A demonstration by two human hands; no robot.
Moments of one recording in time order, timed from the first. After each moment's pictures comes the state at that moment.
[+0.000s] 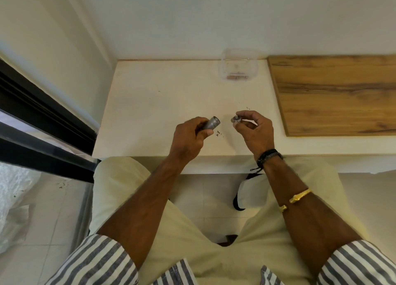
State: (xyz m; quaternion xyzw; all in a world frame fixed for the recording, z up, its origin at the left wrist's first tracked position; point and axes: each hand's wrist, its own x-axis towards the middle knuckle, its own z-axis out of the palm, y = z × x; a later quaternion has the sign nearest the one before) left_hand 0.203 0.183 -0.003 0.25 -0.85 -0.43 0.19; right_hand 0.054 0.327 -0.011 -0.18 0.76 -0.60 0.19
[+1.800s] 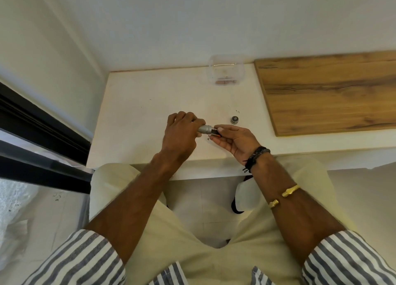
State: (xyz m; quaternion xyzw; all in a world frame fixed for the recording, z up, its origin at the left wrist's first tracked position) left_hand 0.185 0.175 0.013 0.17 -0.97 -0.08 0.14; right_hand 0.060 0.324 -0.004 0.05 0.51 -0.71 0.49
